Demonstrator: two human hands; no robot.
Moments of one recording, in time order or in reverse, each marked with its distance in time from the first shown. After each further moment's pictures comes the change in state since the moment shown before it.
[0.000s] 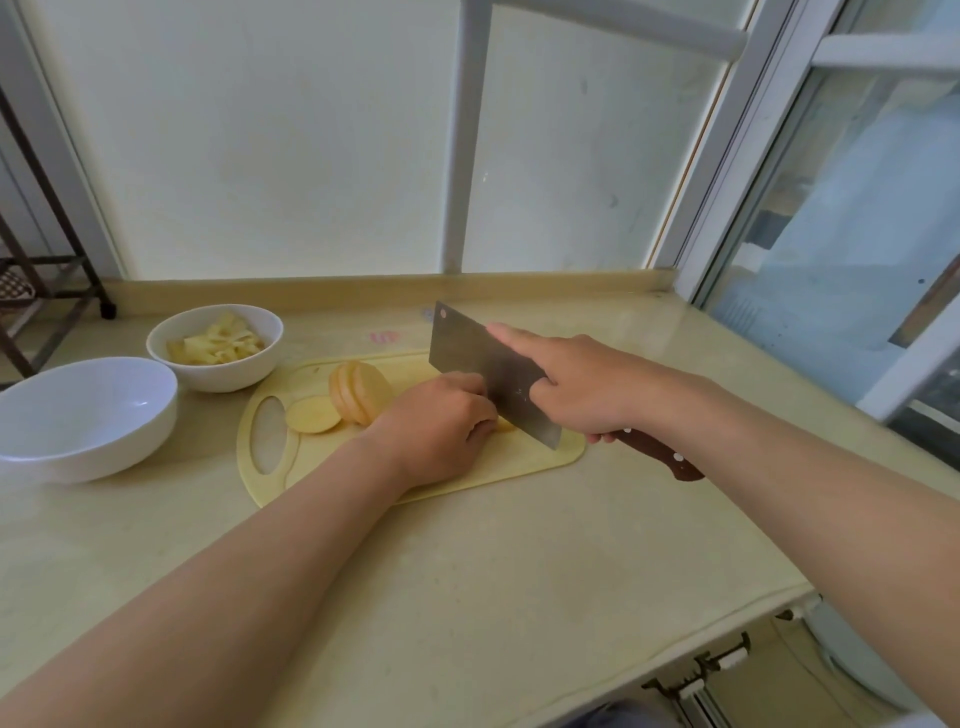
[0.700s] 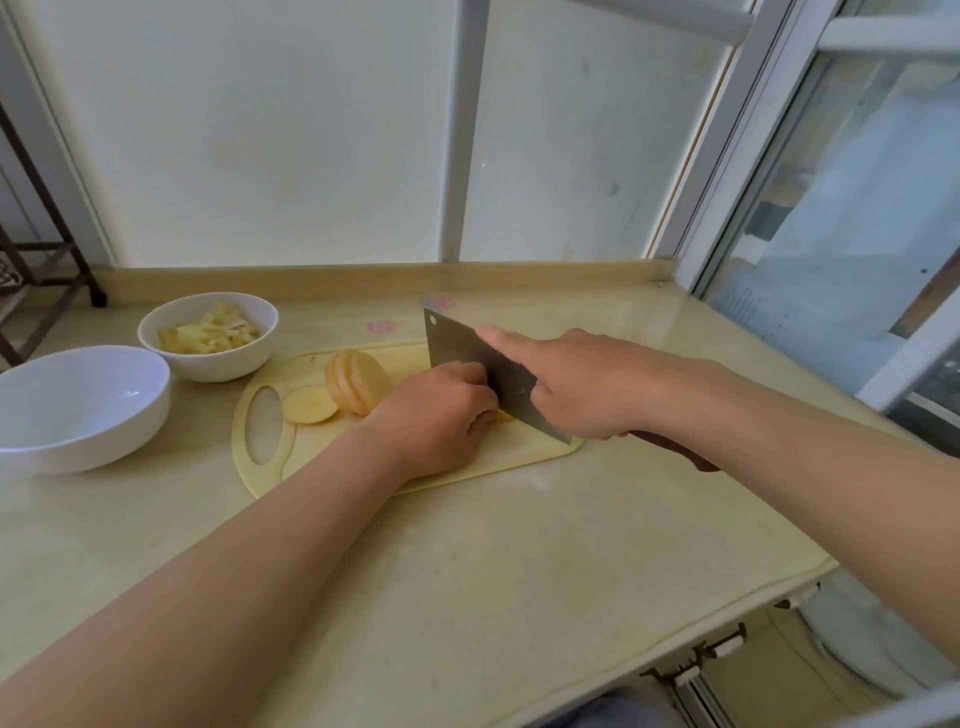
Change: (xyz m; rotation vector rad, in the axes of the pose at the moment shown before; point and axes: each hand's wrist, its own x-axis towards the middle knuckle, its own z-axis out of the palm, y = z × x) left_hand -0.001 0.001 0.001 0.021 0.023 0.025; right_hand -0.011 -0.015 -0.003 -0.247 -0.055 0.008
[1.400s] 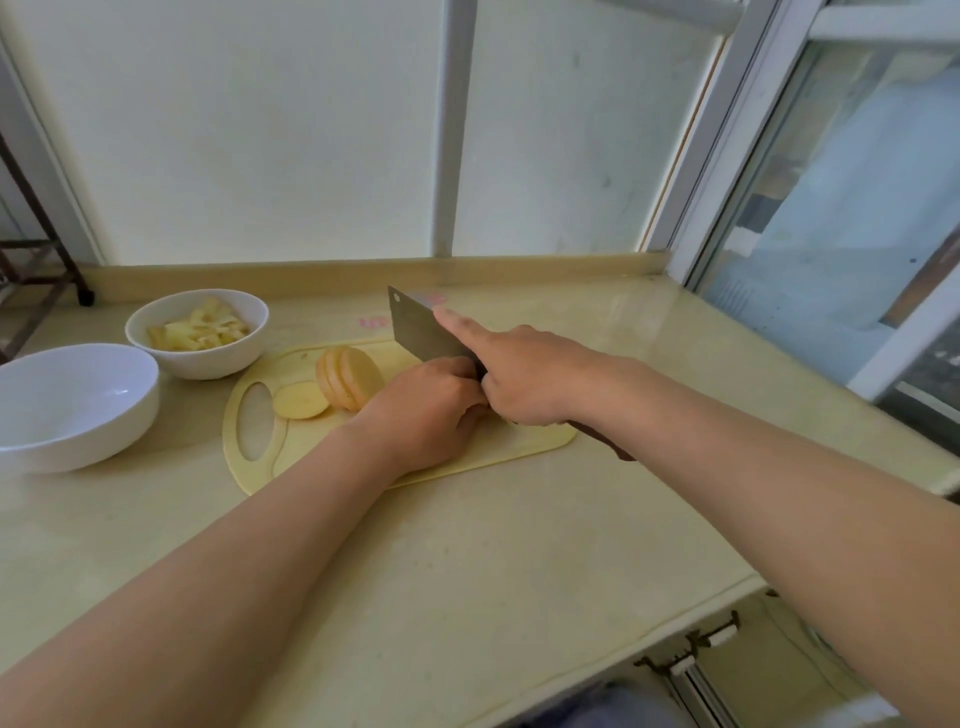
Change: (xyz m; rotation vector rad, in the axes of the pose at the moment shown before) left_hand -0.002 0.001 0.001 -0.014 0.008 0.017; right_hand 0.036 -0.015 0.018 0.060 0.070 -0.064
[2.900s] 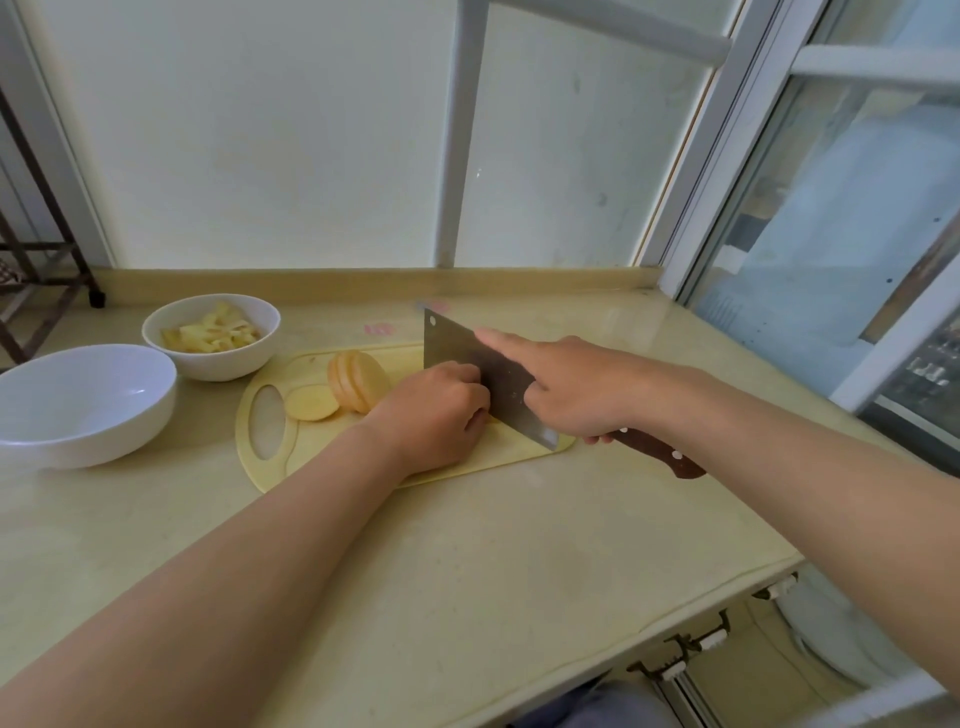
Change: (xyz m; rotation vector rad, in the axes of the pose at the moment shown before) left_hand 0.002 -0.001 -0.001 0.024 -0.002 -0.023; right_hand -0.034 0.015 -0.015 0.103 -0.075 0.088
